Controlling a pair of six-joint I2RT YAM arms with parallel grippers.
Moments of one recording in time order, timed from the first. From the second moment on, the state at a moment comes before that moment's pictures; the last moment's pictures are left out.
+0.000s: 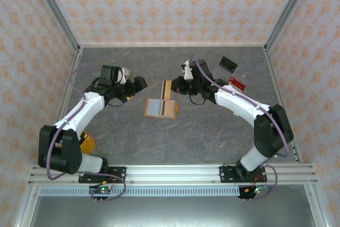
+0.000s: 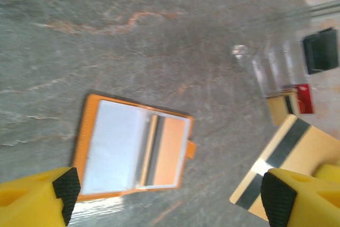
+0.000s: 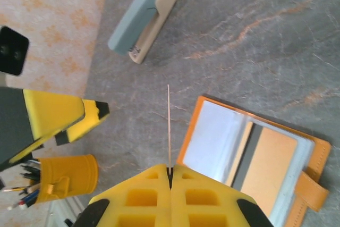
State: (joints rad) left arm -0.13 1.37 0.97 -0.43 0.50 -0.72; right arm 0.57 1.59 1.17 -0.21 -0.45 0.70
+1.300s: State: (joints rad) left arm -0.14 1.43 0.93 0.22 0.92 -1.13; right arm 0.49 1.74 1.17 0.42 -0.86 1.16
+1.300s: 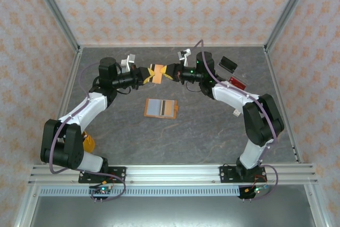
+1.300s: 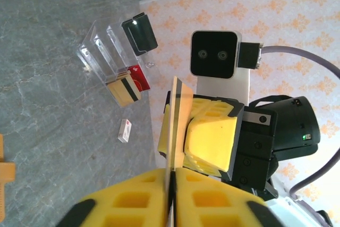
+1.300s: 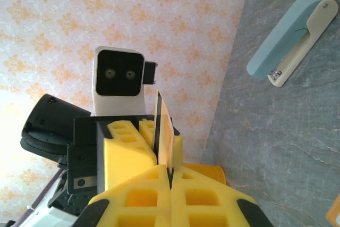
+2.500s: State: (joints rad) left arm -0.14 1.36 1.05 -0.42 0.51 -0.80; right arm 0.40 1.58 1.34 -0.23 -0.44 0.57
